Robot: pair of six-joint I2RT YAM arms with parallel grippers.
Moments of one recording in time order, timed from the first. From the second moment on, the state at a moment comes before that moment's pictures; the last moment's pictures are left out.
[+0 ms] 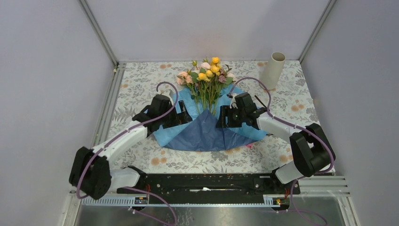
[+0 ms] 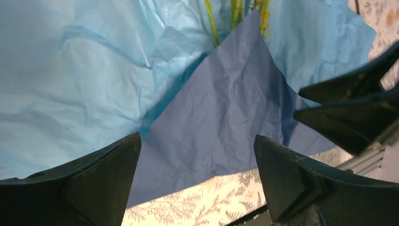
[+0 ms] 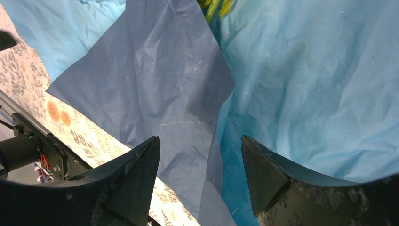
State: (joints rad) left arm -0.48 1.19 0.78 -0.34 0.13 -0.66; right arm 0.50 1.51 0.84 -0.21 -0.32 0.43
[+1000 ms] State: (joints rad) left arm -0.44 1.60 0.91 -0.13 0.08 -0.70; right arm 0.51 1.29 0.66 -0.09 -0.60 0.39
